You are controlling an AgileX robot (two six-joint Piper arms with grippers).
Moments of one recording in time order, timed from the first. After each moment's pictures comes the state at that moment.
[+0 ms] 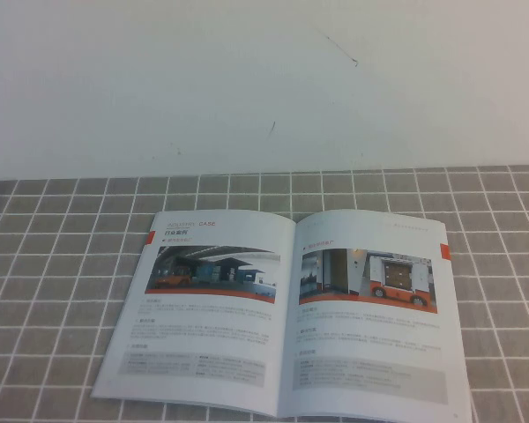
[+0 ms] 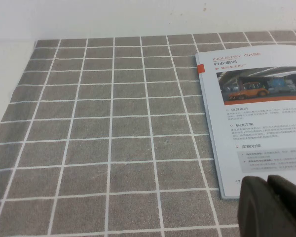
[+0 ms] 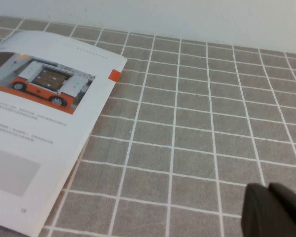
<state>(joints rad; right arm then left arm) 0.02 -0.01 0.02 0.09 0.42 -0.21 -0.11 -0.01 0.02 0.01 0.36 -0.11</state>
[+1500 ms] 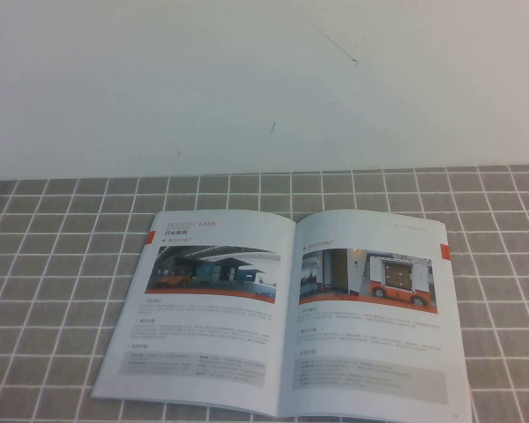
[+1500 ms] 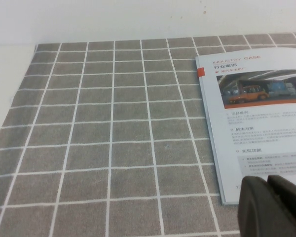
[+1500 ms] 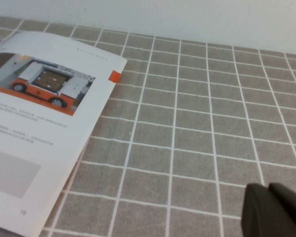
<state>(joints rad) 0.02 -0.01 0.02 0.09 0.42 -0.21 -0.11 -0.01 0.02 0.01 0.36 -0.11</state>
